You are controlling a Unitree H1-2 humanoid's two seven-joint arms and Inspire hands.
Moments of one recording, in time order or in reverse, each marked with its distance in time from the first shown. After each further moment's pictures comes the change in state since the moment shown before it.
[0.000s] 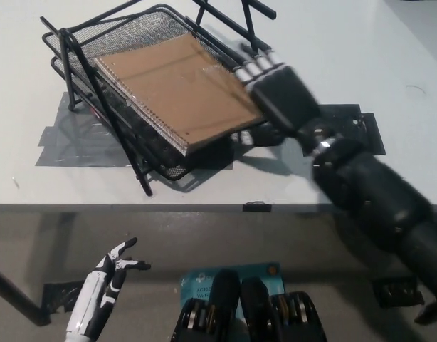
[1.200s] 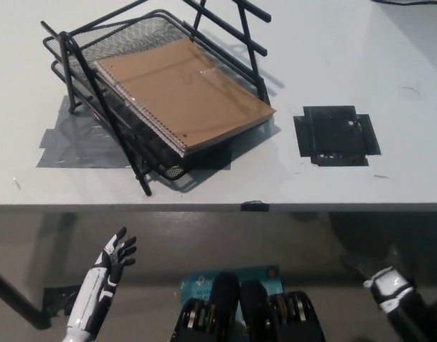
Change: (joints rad) left_arm -0.004 -0.001 0.002 0.001 -0.003 0.031 0.000; right_arm 1.011 -0.375 -0.063 -1.098 0.531 0.005 0.092
